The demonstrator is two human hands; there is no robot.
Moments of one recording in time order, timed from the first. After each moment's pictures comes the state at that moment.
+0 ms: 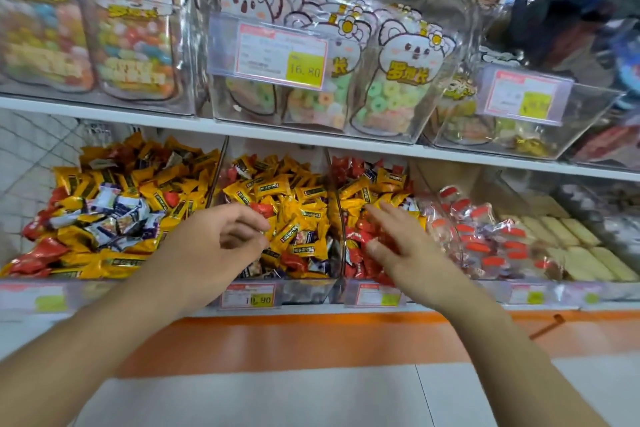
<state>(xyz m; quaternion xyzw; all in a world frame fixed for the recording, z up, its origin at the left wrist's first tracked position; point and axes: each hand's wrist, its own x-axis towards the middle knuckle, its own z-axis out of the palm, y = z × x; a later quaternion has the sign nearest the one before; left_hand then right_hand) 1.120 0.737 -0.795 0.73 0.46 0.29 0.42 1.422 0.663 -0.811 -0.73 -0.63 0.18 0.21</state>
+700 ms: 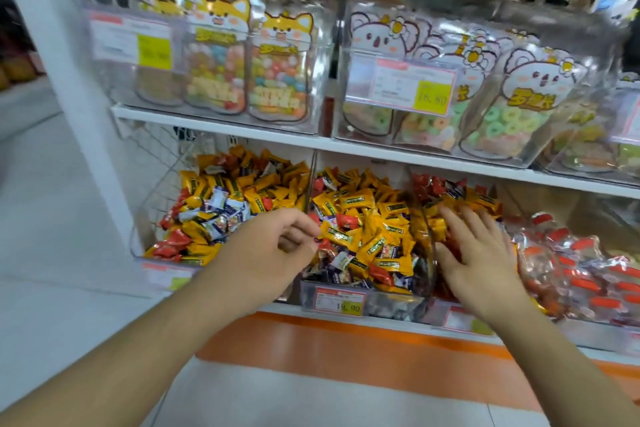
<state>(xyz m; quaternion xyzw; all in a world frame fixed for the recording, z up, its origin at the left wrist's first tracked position) 1.060 0.738 -0.790 0.75 0.48 0.29 0.36 1.387 0.698 -0.827 -0.78 -0.61 -0.01 0.17</state>
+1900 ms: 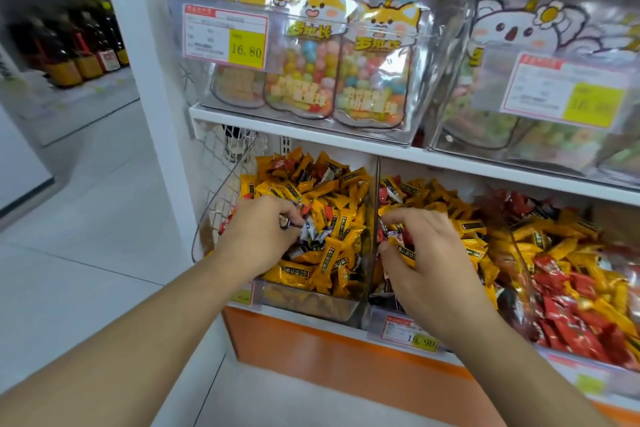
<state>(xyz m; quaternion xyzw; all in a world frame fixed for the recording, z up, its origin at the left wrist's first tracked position) 0.986 0.835 -0.835 0.73 0.61 0.24 0.19 1.223 0.744 -0.808 -0.62 -0.72 0.06 0.30</state>
